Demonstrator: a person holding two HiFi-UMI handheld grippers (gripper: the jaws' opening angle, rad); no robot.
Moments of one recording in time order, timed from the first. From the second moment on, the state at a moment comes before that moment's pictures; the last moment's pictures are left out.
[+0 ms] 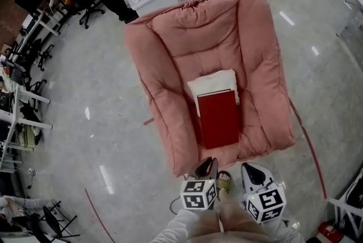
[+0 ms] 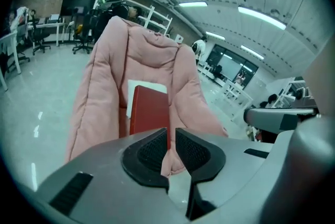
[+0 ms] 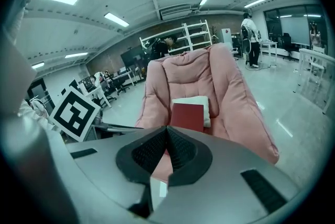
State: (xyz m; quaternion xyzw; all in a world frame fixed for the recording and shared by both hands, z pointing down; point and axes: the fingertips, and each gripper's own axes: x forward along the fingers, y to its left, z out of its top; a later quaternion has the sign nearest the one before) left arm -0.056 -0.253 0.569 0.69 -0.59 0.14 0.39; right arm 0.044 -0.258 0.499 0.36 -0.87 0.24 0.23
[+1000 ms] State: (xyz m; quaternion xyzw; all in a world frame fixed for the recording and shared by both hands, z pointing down) left arm -0.049 -0.213 0.424 0.73 -0.60 0.11 0.32; right arm 0.034 -0.250 0.400 0.32 -0.92 0.16 0.18
